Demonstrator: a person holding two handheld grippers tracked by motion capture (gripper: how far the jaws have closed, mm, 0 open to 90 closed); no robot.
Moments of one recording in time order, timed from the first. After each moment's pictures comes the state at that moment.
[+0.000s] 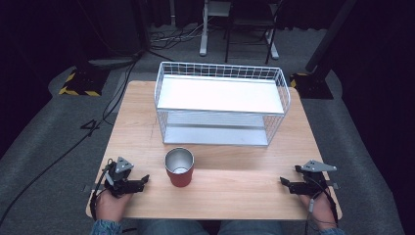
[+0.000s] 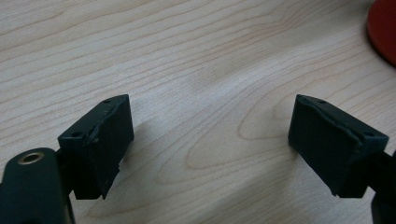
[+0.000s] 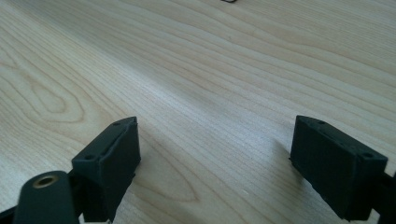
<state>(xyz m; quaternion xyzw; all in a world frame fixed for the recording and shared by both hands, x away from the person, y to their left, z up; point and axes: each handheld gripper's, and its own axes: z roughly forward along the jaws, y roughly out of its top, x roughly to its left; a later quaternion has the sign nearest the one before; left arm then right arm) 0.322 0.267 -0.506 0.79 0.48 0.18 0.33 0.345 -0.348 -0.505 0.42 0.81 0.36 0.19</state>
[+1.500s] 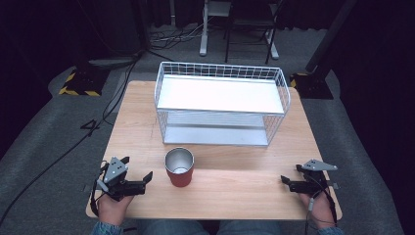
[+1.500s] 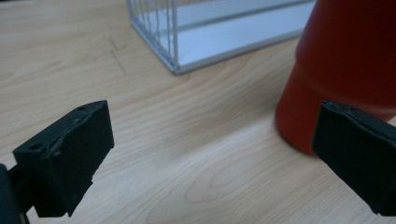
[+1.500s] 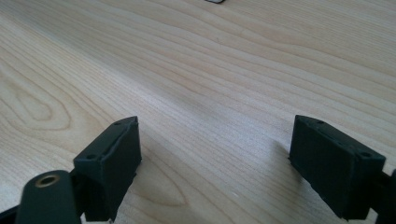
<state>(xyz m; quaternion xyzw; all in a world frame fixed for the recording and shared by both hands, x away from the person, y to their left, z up) 0.296 0.257 -0.470 0.74 0.43 0.23 0.47 0.348 -0.349 -0.505 0.44 0.80 0.36 0.20</state>
